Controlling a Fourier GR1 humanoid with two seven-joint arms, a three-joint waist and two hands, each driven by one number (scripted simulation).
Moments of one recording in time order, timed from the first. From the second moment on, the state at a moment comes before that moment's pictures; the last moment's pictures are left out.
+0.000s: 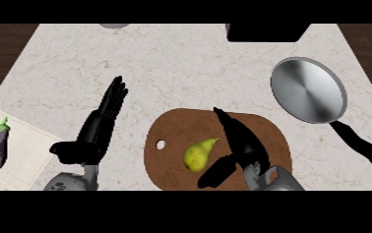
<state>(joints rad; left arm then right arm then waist) -0.09 0.22 -0.28 -1.54 0.18 0.18 -0.13 -0.26 -0.14 0.56 -1.66 0.32 0.05 1.03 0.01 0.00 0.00</state>
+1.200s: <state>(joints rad) -0.04 0.13 -0.22 -1.57 0.08 0.11 -0.11 -0.25 -0.01 0.53 -1.40 0.42 -0.01 0.92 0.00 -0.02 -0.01</state>
